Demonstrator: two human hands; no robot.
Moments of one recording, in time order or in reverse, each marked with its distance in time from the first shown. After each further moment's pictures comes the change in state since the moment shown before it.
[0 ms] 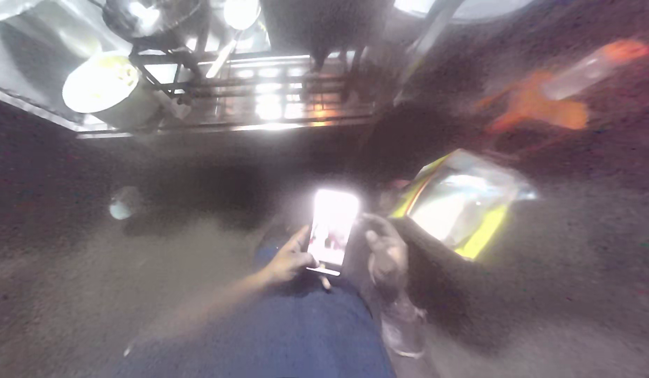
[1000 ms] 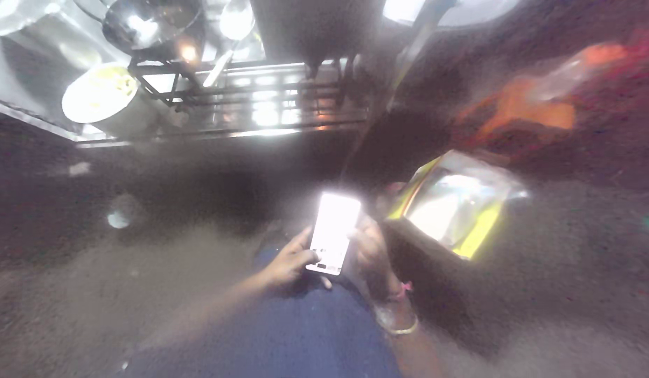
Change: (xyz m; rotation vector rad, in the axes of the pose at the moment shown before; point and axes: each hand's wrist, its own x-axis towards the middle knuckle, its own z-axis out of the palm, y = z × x) left_hand 0.006 0.008 0.004 0.033 -0.044 -0.065; right_hand 0.026 -0.016 0.028 0.163 -0.120 0.221
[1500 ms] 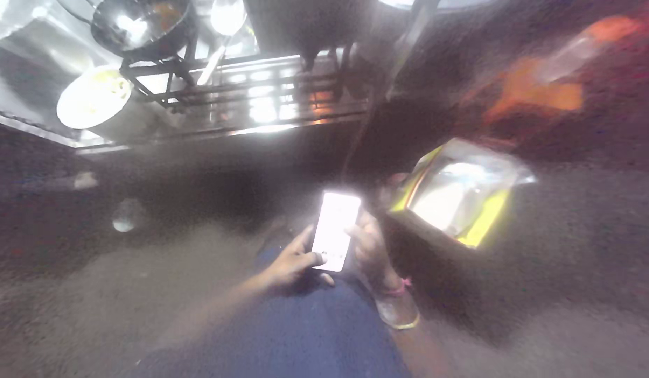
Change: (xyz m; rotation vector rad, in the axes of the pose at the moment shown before) left_hand -0.004 0.002 0.002 0.048 0.043 -0.048; right_hand -0.004 0.011 0.005 0.018 0.052 0.015
